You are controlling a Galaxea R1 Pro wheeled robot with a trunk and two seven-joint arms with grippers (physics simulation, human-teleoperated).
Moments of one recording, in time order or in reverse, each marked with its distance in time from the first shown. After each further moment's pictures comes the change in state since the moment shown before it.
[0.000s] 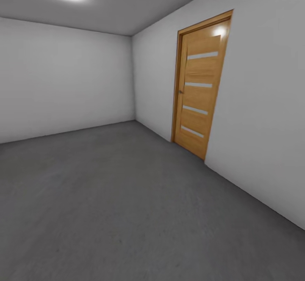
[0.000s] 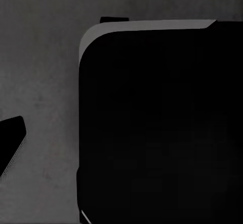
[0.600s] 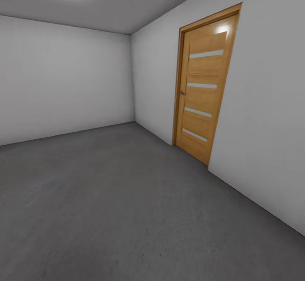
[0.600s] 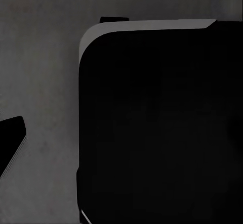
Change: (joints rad) left arm 0.000 0.000 0.000 0.000 0.000 0.000 0.000; right arm 0.000 0.000 0.000 0.001 -0.001 0.000 0.000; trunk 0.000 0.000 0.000
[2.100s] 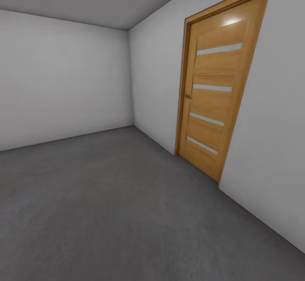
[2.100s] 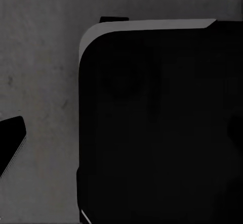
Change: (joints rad) left arm 0.000 0.000 0.000 0.000 0.000 0.001 0.000; right arm 0.000 0.000 0.000 0.000 0.001 0.000 0.000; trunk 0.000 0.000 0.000
